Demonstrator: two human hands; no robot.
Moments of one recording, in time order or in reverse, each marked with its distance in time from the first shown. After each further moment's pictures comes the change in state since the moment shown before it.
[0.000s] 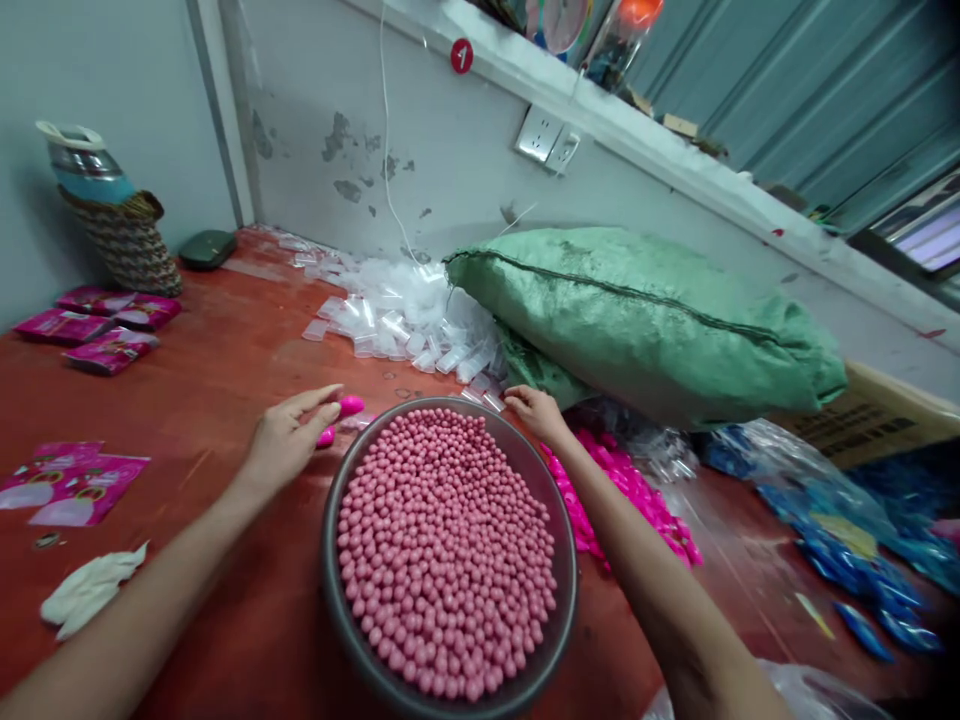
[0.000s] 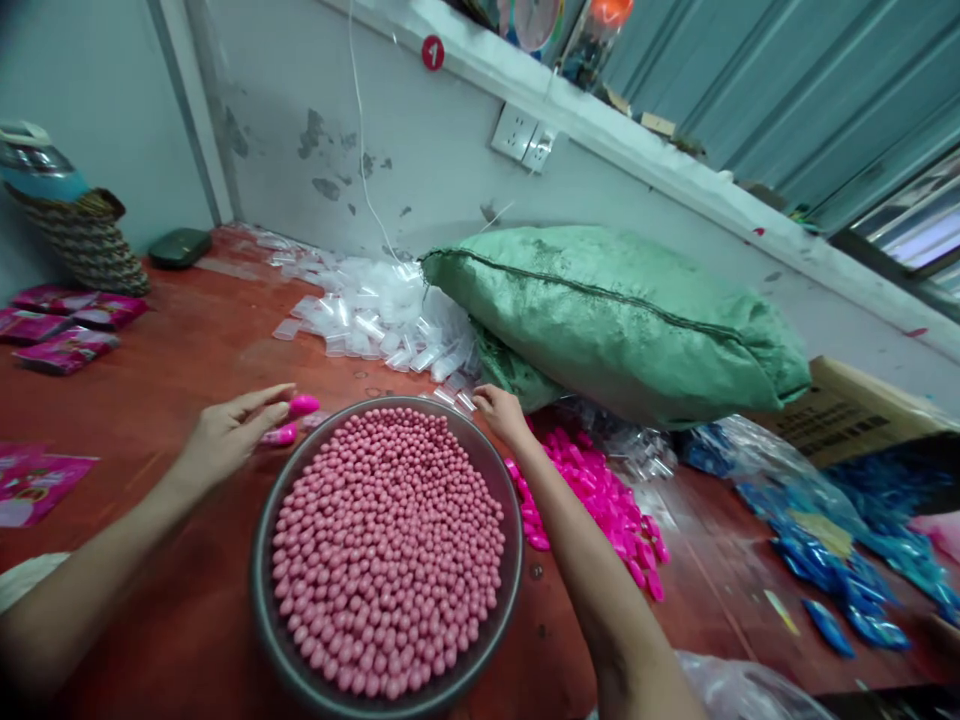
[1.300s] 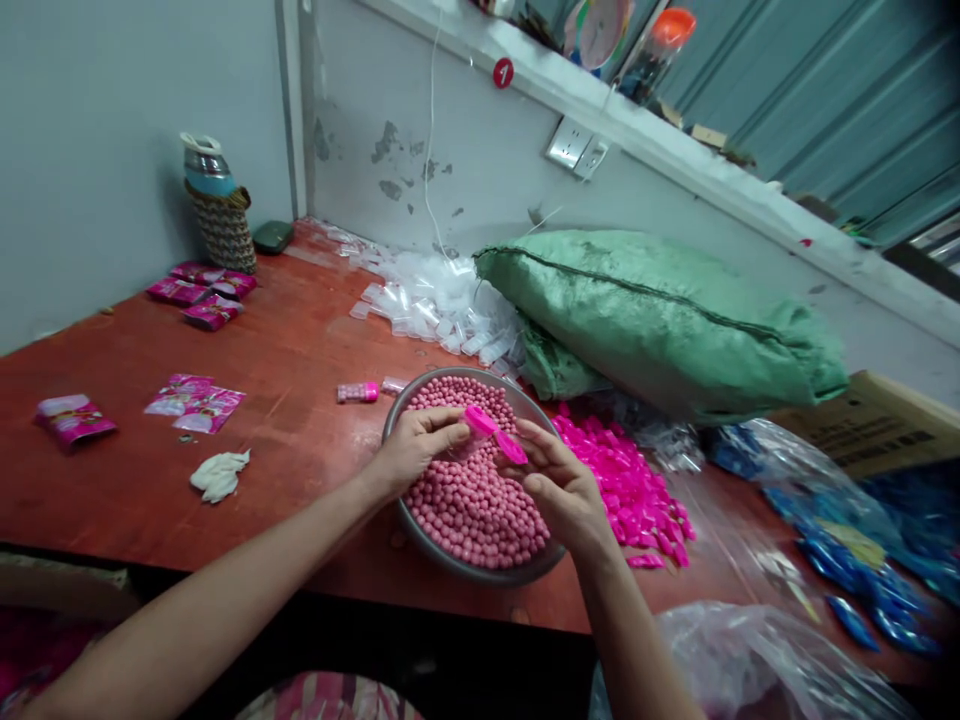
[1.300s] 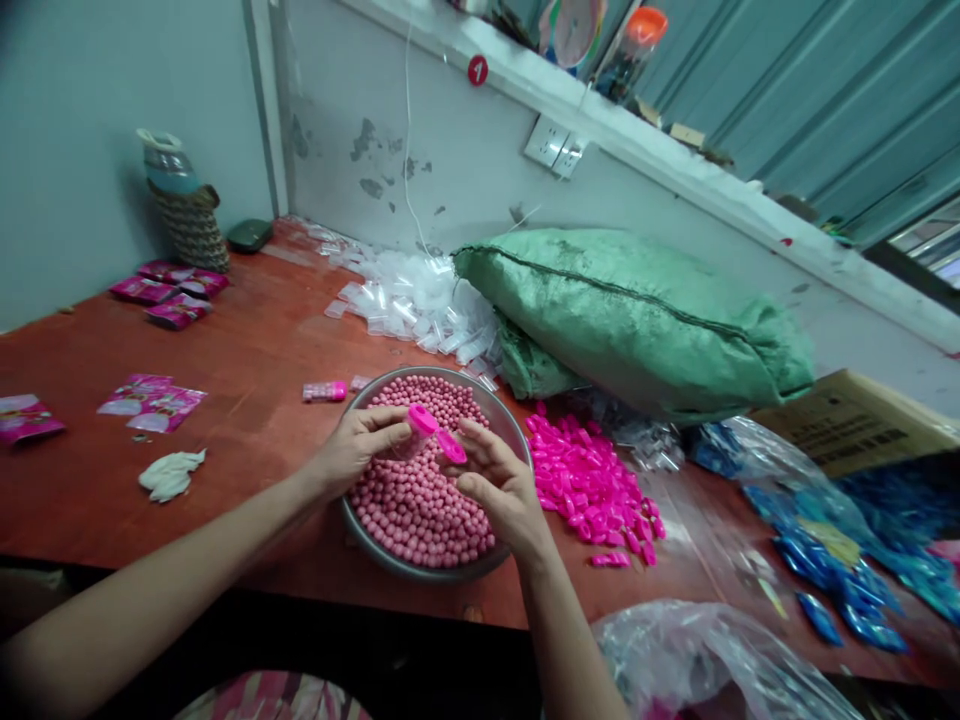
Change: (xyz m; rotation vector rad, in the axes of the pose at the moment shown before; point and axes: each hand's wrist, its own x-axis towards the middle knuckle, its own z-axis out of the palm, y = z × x) left_hand -0.092 0.053 0.042 -0.605 -0.575 -0.026; right_hand -0.186 -0.107 0.003 0.929 -0.218 -0.160
